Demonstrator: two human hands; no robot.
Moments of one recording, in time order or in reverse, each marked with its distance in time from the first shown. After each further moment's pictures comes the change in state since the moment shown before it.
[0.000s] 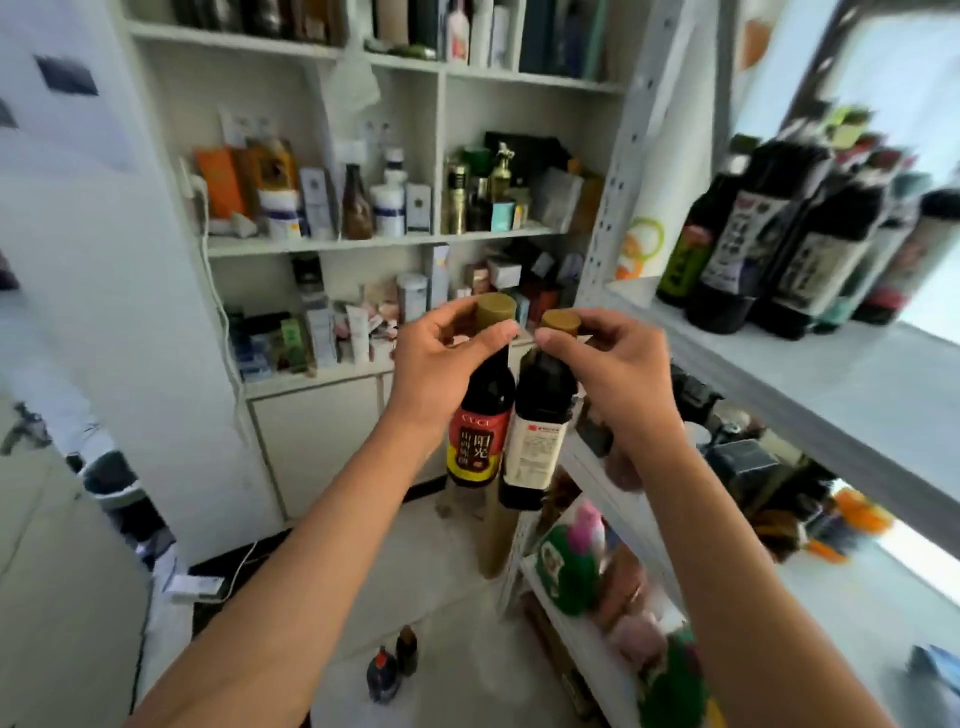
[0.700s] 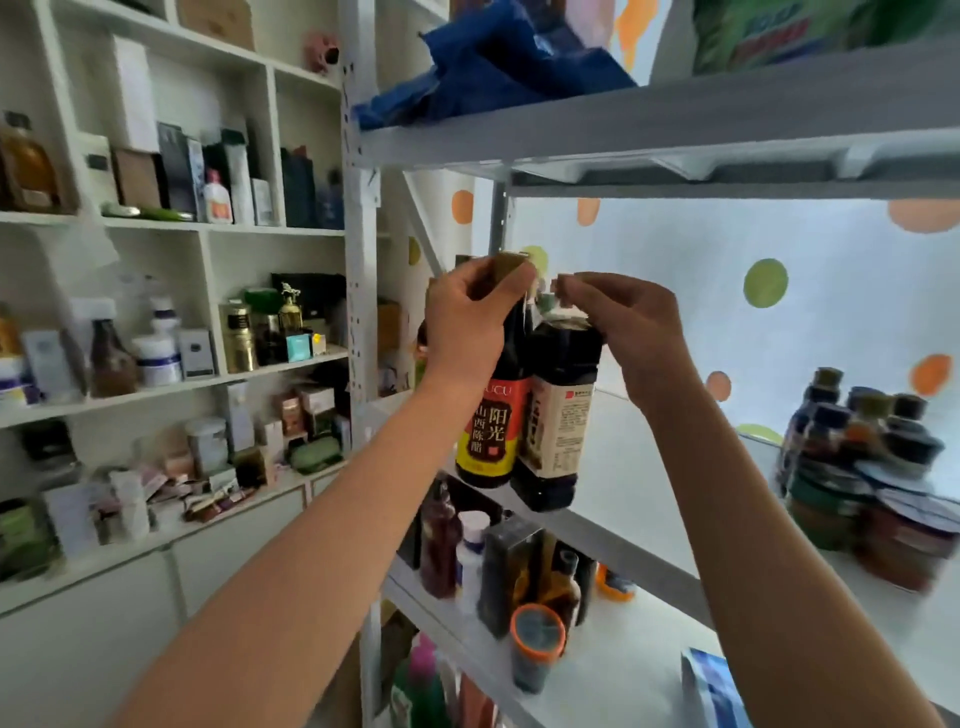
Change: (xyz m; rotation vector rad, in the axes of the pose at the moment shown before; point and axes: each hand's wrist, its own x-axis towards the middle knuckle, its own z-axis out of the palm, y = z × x) left_hand 0.023 0.108 0.291 -0.237 -0.267 0.252; right_hand 0.027 -0.102 -0.273 -0.039 0.361 -0.207
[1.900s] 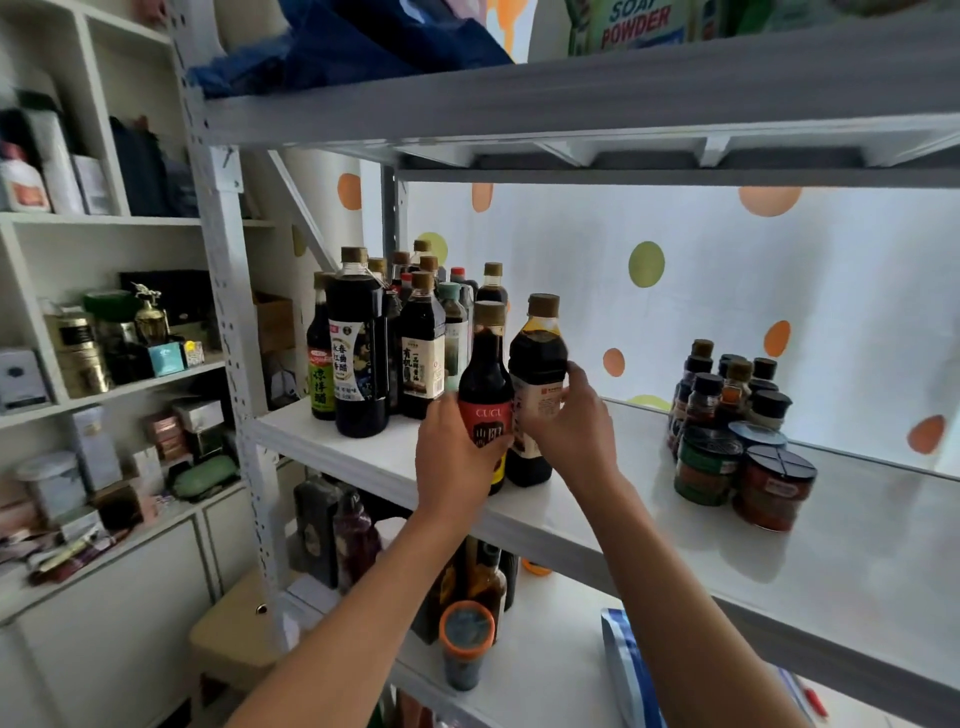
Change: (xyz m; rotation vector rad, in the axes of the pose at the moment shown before) left_hand -0.070 -0.142 0.051 0.664 -0.137 -0.062; right_hand -0.037 0.112 -0.054 -0.748 0.284 0.170
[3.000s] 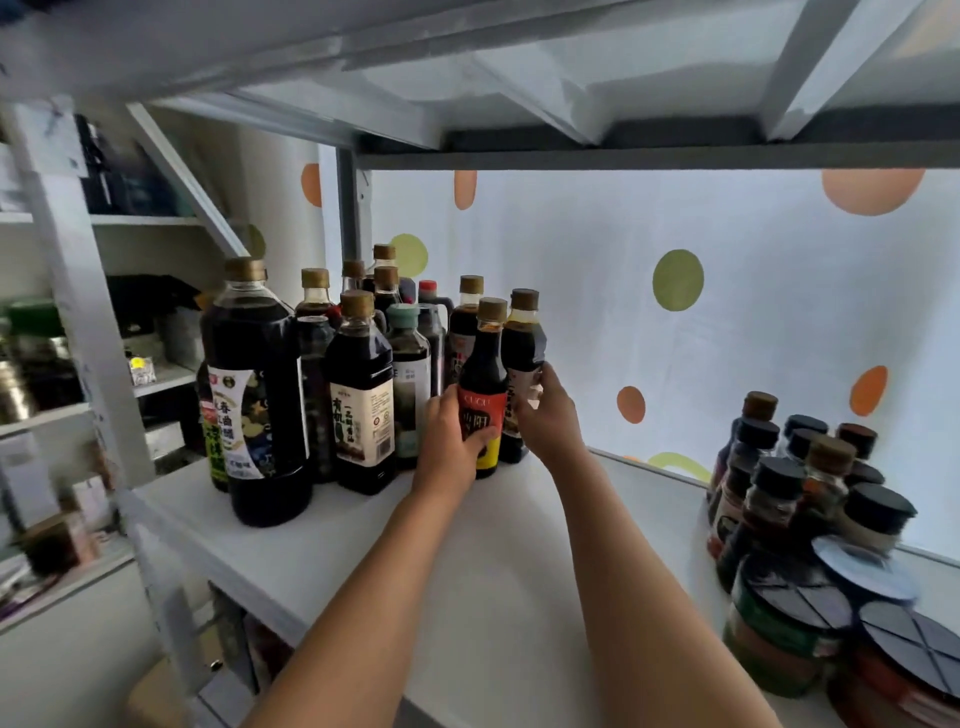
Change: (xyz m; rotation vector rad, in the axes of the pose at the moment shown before) left_hand 0.157 -0.054 0.147 -0.059 -0.136 -0.029; right_hand 0.199 0.099 0.097 0.151 -0.144 0.010
